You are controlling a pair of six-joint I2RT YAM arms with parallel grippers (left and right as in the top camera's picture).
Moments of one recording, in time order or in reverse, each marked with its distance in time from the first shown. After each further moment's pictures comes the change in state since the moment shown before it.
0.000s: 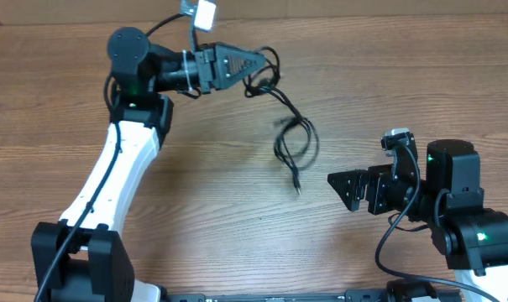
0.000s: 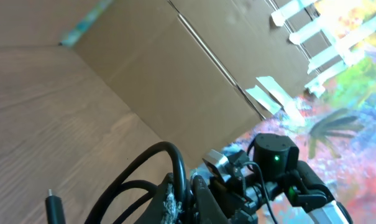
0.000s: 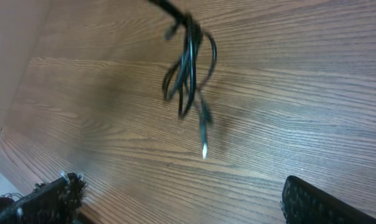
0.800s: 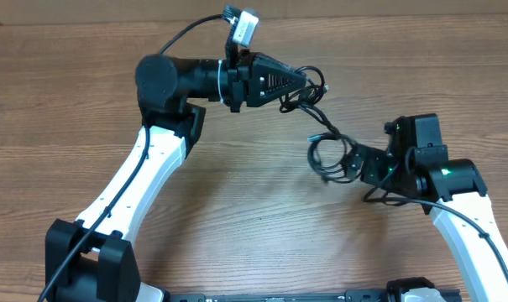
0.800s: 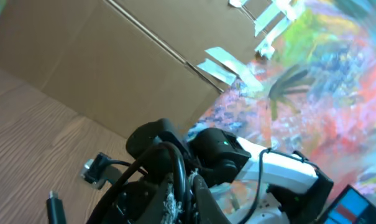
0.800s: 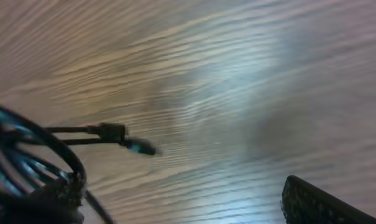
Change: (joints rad) left arm -0.161 -0.001 0.000 0.408 0.019 -0.242; right arm 0.000 0.318 0.000 0.004 0.377 0.282
